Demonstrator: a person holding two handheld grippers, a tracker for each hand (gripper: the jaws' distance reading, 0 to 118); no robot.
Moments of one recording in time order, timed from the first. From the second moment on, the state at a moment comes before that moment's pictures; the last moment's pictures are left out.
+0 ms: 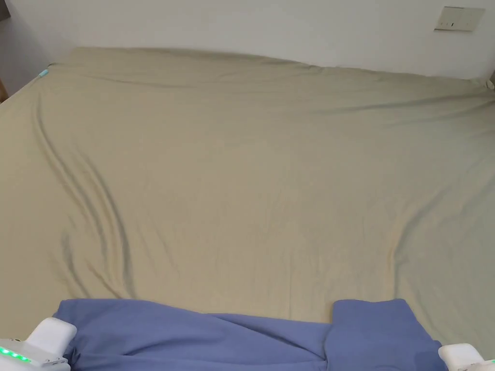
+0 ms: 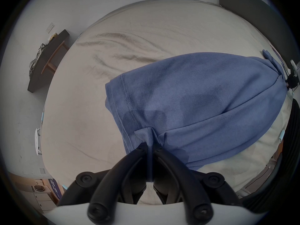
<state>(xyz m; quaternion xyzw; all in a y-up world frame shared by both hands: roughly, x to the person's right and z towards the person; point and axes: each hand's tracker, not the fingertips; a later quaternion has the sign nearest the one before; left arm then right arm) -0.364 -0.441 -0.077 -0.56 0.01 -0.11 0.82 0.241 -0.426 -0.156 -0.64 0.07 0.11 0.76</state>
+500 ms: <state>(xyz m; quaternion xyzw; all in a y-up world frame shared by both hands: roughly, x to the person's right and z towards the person) -0.317 -0.236 -0.052 -0.12 0.08 0.00 0.99 0.162 -0.215 -0.111 -0.16 0.00 0.14 0.98</state>
